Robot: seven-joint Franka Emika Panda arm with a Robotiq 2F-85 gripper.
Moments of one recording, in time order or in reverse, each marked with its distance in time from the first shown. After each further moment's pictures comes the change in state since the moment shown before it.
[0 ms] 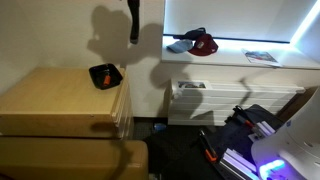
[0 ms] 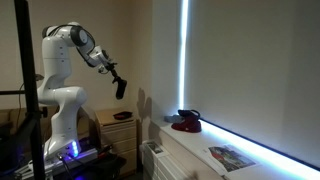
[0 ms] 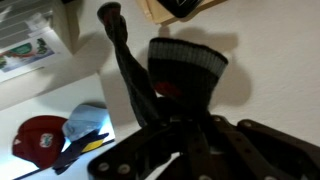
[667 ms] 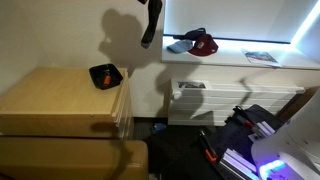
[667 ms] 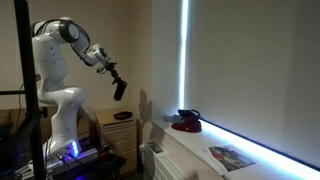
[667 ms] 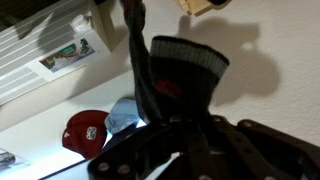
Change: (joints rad) arm -0.144 -0.161 0.101 -0.159 0.022 -0.081 0.047
